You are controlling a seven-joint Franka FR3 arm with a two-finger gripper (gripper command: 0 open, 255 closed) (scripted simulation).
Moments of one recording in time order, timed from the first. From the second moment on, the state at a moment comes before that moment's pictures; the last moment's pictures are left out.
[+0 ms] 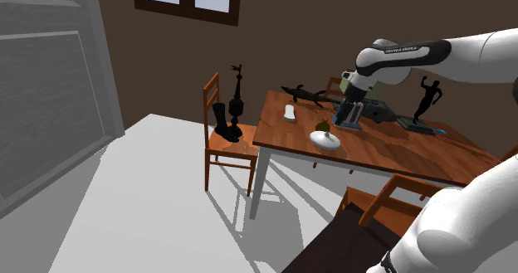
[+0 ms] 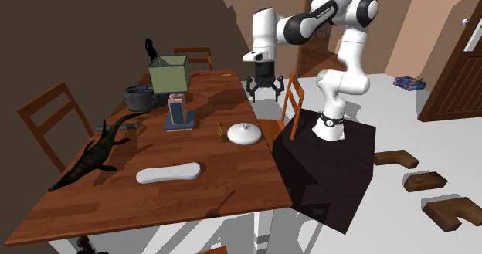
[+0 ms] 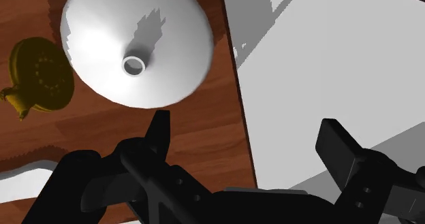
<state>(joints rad) -0.01 -0.27 -0.52 -2.17 0.08 1.98 -0.98</state>
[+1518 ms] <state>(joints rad) -0.23 0.52 -0.59 -1.56 0.60 1.90 -1.62</state>
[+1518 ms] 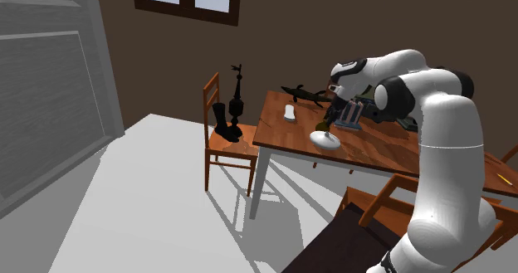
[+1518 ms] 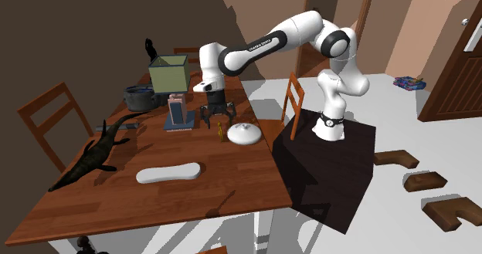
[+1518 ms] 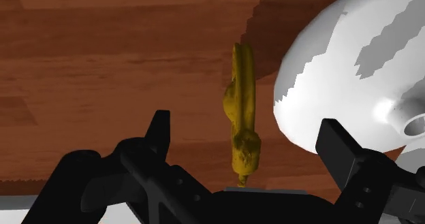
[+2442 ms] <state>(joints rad) -0.23 0.51 -0.59 -1.55 0.59 1.89 -1.61</state>
